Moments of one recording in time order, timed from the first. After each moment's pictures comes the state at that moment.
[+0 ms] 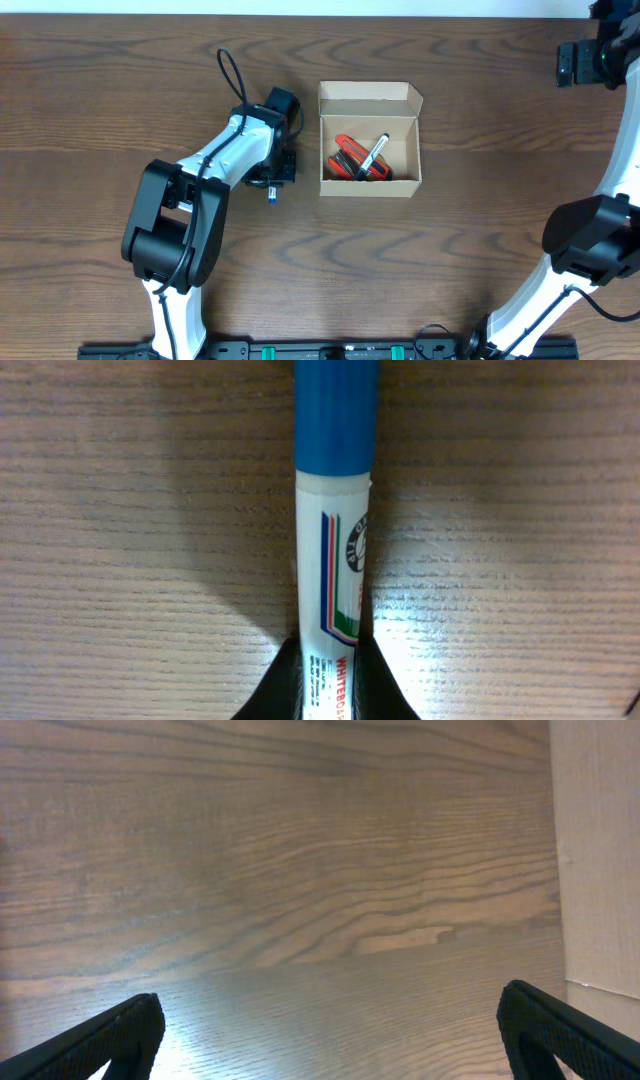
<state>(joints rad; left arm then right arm) -0.38 2.05 1.38 -0.89 0.01 -0.36 -0.35 2.07 2.27 -1.27 0.09 -0.30</state>
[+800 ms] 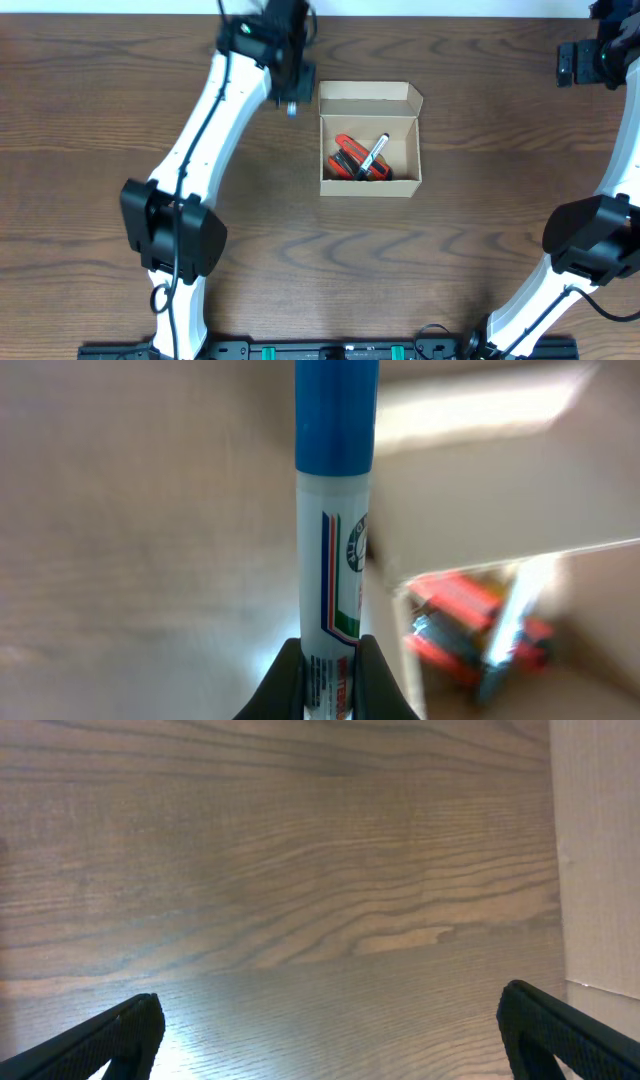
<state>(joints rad) -0.38 2.11 2.18 -1.23 0.05 -0.21 -0.35 2.07 2.27 -1.27 0.08 -0.30</state>
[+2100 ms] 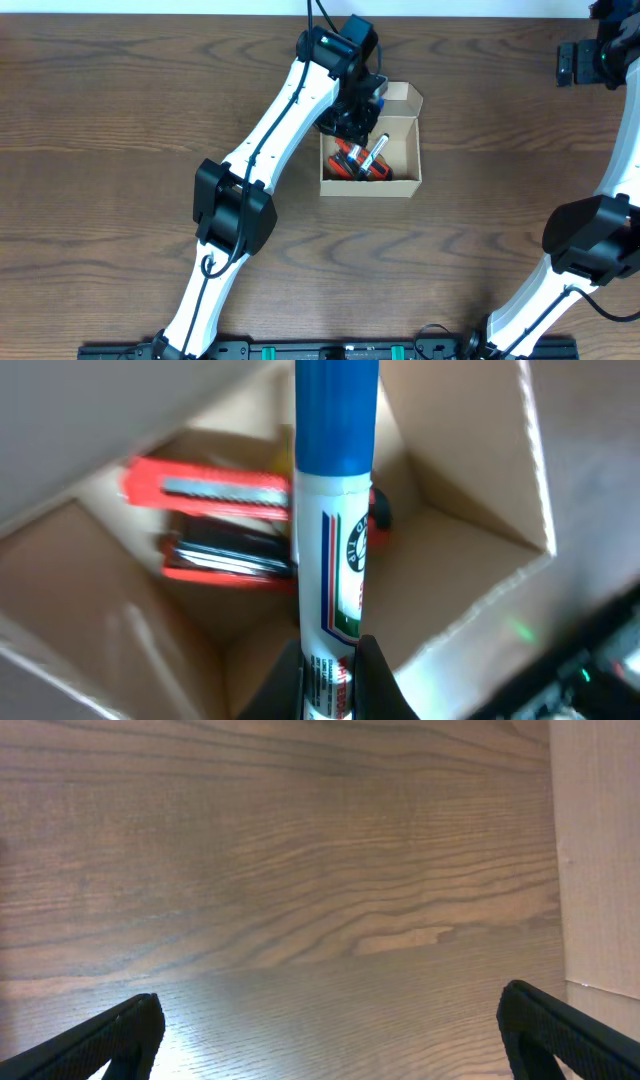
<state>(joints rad) -0.56 2.39 2.42 -1.51 0.39 -0.02 -0.35 2.07 2.27 -1.27 0.09 -0.30</state>
